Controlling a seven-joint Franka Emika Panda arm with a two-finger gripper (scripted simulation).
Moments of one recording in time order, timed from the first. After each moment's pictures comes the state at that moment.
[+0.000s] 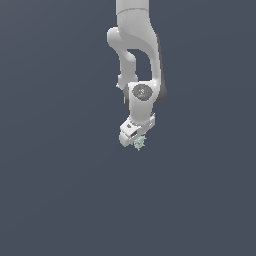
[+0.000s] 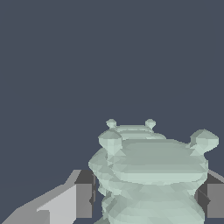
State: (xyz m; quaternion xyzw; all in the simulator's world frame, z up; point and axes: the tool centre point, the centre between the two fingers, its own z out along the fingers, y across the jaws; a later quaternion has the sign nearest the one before) arm -0.068 0.049 0.055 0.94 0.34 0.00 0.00
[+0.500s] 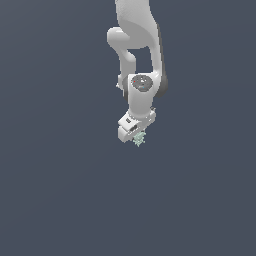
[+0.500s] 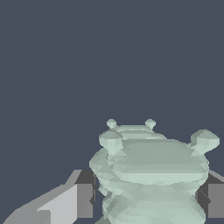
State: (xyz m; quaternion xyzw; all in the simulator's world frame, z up) arm -0.068 0.045 0.090 0.94 0.35 0.00 0.00
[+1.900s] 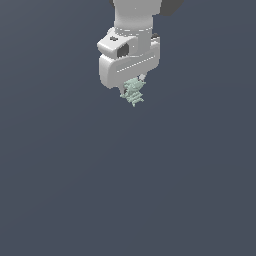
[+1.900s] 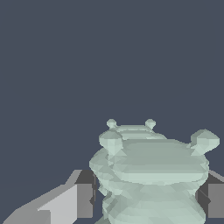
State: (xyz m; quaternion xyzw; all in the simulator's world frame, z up) arm -0.067 0.013 0.360 0.94 0.35 0.00 0.00
